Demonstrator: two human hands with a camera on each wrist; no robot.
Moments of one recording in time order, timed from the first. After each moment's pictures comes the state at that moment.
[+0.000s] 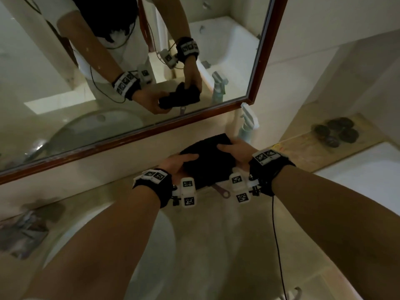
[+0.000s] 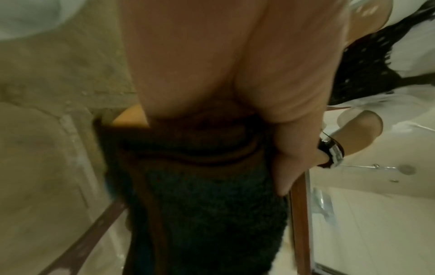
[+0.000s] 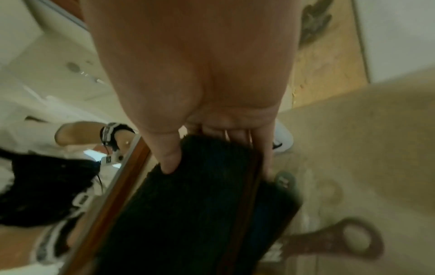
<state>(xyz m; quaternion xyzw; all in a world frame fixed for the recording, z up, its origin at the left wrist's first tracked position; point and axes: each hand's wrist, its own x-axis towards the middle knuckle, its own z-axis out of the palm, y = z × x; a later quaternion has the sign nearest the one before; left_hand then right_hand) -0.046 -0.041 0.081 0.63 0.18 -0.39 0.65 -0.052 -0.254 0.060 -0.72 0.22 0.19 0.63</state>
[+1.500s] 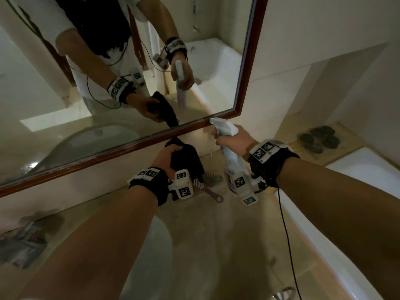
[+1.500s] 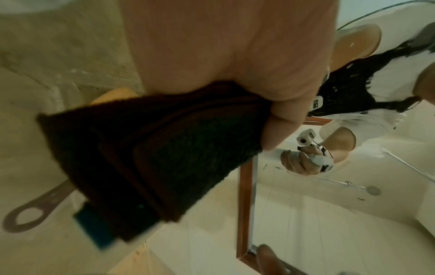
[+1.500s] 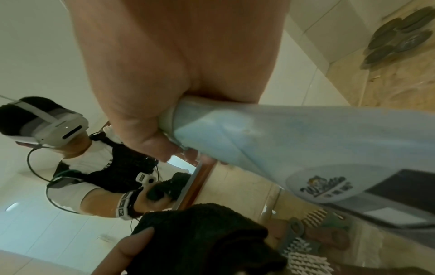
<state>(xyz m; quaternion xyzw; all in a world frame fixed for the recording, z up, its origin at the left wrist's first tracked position) -0.043 -0.039 0.115 0.55 0.22 -0.31 0.74 -0.070 -0.258 0.147 -0.83 0.05 0.03 0.56</state>
